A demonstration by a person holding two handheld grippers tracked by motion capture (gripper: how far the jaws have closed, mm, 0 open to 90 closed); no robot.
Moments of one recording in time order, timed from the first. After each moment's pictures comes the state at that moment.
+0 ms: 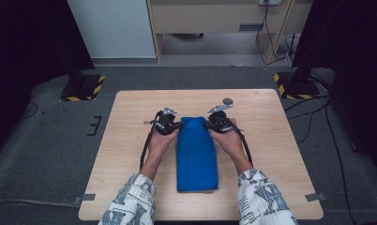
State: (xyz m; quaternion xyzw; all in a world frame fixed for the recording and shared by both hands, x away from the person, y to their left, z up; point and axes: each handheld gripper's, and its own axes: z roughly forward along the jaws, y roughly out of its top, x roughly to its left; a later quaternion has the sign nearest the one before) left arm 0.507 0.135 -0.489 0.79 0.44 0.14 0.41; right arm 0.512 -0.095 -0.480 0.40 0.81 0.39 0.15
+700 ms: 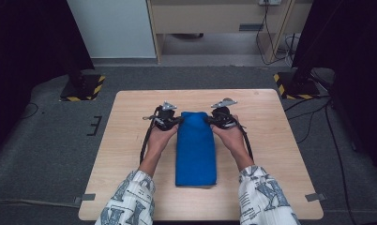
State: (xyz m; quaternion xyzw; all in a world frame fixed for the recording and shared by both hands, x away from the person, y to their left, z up) left arm 0.512 0.137 -0.469 0.78 0.43 0.16 0.42; right arm 0.521 -0.103 -0.470 0.41 0.79 0.42 0.14
